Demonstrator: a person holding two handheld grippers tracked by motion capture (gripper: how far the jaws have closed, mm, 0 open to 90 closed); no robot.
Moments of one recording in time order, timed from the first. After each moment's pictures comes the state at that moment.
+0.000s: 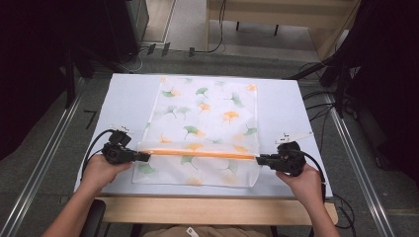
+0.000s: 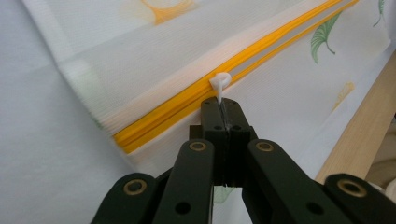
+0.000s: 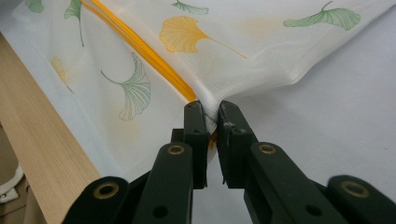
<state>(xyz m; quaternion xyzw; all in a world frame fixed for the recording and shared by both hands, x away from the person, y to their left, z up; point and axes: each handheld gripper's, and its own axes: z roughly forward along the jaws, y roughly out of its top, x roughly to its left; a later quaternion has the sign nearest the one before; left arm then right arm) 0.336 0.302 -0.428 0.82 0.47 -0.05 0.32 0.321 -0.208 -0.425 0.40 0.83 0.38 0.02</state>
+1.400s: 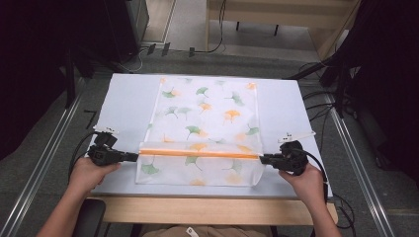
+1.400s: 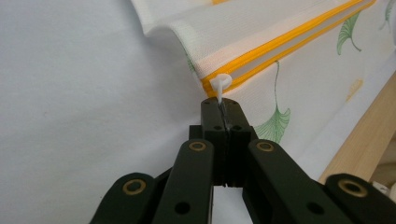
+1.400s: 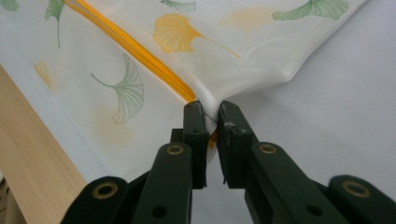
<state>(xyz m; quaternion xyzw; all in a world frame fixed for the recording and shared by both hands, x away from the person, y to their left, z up) 0.328 0.333 -0.427 0.80 0.50 -0.04 0.33 0.327 -0.218 -0.432 0.42 0.83 0.37 0.03</state>
